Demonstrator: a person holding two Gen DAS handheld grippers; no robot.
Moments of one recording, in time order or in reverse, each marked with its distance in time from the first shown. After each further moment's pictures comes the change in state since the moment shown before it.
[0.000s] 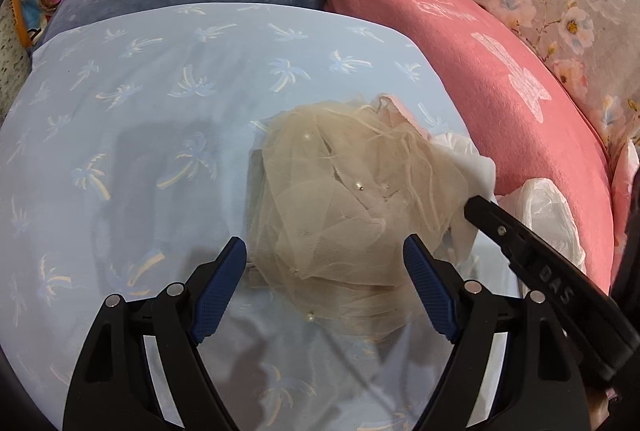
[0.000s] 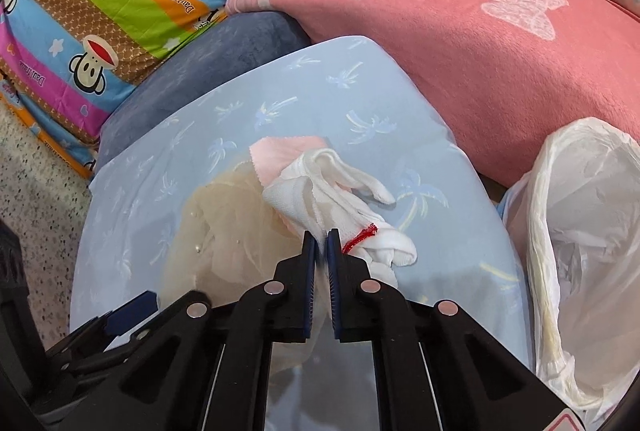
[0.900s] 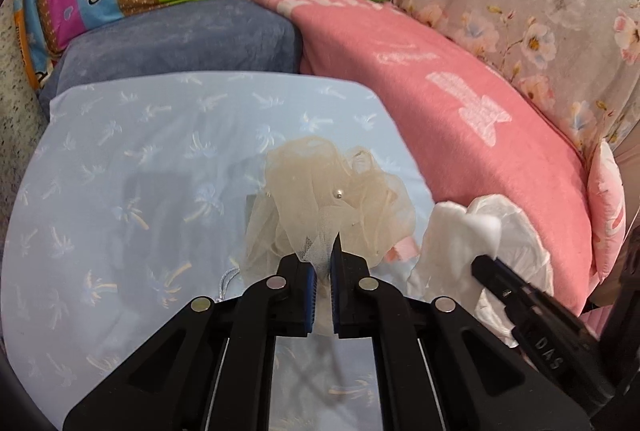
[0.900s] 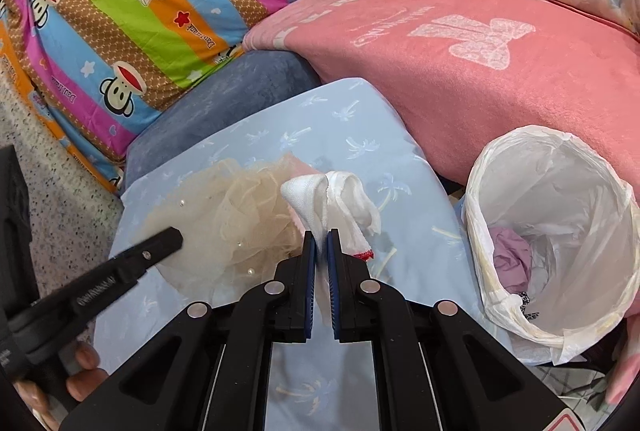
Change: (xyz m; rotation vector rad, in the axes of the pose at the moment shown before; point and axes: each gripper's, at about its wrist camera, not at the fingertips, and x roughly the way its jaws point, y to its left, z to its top) left arm -0.086 -0.029 0.000 0.062 -0.159 -0.028; right arm -0.106 -0.005 -0.030 0.007 -0.130 0.048
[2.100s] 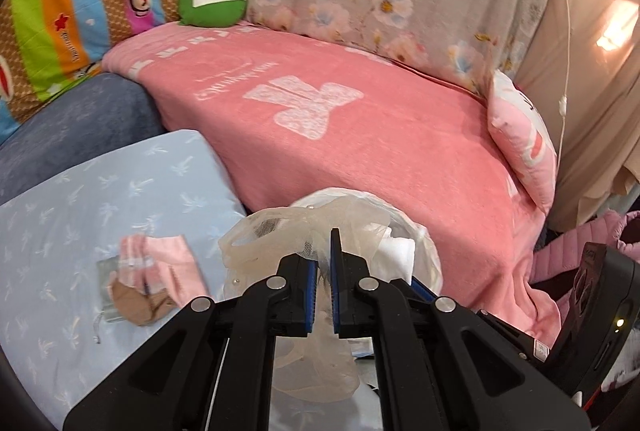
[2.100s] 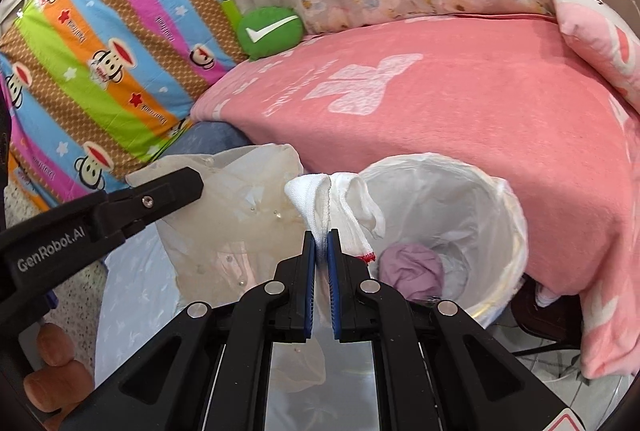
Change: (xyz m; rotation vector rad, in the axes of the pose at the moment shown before) left arm -0.017 -0.193 -0.014 0.343 -0.030 -0.236; right arm -0.113 -0.129 -0.009 0.191 -0.178 -0.122
